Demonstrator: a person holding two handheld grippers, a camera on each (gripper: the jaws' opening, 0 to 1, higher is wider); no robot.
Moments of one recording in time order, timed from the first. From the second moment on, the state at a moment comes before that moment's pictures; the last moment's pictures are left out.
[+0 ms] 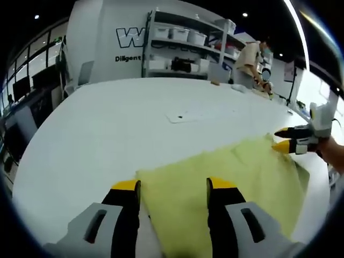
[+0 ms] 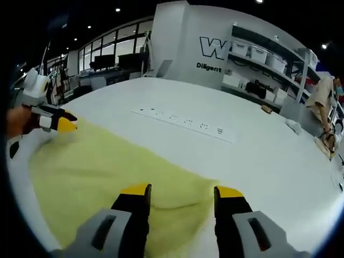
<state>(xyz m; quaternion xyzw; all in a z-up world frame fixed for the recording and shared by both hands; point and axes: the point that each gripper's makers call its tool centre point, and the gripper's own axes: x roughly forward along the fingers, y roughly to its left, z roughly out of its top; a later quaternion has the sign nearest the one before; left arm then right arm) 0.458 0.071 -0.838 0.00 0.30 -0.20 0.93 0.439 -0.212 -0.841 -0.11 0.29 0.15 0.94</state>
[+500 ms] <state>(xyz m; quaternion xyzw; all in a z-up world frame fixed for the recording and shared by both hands) 0.448 0.069 -0.822 0.00 0.29 -0.20 0.94 0.427 -0.209 -0.828 -0.10 0.29 0.15 0.94</state>
